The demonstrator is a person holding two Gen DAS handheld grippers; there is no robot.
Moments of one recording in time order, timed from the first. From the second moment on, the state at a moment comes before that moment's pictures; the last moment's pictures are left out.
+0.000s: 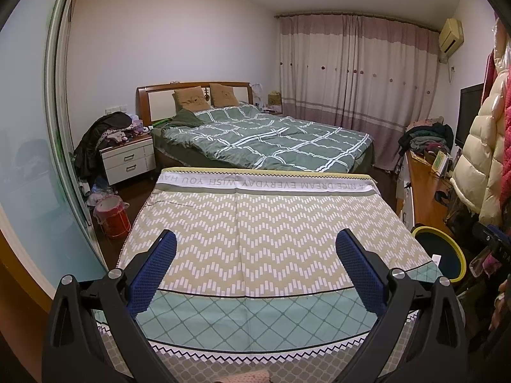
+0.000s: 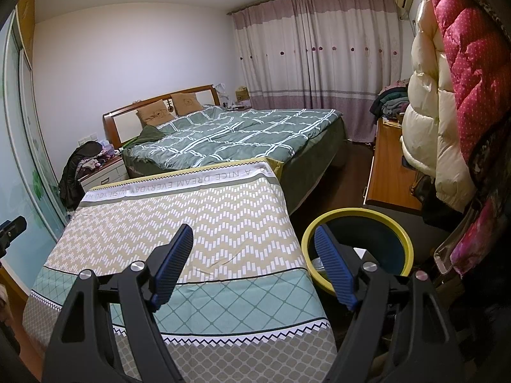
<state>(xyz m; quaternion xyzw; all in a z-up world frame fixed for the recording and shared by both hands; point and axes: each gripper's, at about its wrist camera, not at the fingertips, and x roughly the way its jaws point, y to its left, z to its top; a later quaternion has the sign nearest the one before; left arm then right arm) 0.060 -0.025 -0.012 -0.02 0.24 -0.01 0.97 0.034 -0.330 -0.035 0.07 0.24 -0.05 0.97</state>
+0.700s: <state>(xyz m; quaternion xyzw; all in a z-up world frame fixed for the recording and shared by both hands) 0.063 -0.028 -0.015 -0.01 0.25 -0.03 0.97 0.034 -0.331 -0.035 0.07 0.24 -0.05 0.97</state>
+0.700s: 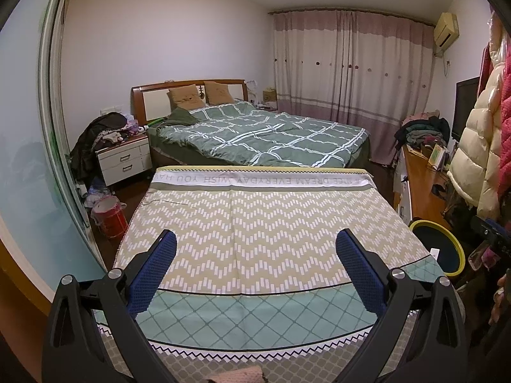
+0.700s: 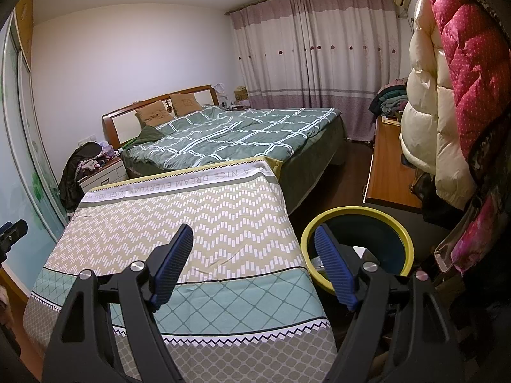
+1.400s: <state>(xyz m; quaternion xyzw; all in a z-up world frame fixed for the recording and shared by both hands) 0.065 -0.025 -0.015 -0.01 0.25 -0.02 0.97 0.035 -0.331 -0.034 0.07 0.24 -0.05 0.97</state>
